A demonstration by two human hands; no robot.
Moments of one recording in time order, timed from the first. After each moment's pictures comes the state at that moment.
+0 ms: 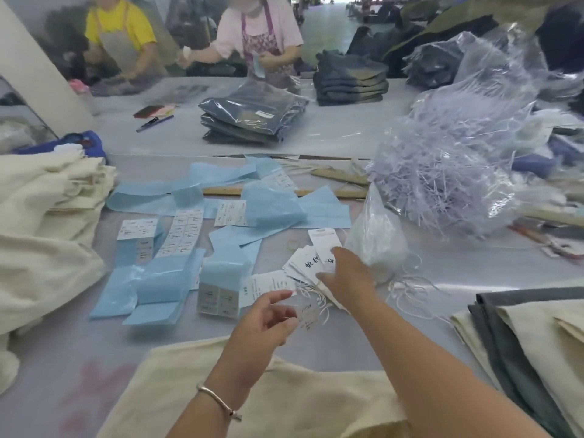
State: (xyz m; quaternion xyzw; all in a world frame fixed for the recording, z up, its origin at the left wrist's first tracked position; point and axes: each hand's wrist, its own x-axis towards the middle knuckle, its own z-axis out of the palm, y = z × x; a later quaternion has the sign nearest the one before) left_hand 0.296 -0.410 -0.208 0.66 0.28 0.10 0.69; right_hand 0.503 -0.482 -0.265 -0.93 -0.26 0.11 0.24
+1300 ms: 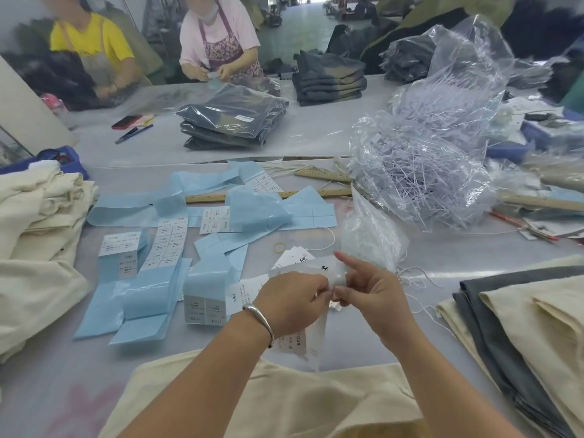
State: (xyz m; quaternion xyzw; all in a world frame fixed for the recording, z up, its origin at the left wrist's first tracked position) left_hand 0.384 -0.411 -0.189 0.97 0.05 -0.02 0.22; right_hand 0.455 -0.559 -0.217 -0.65 -0.21 0.21 0.70
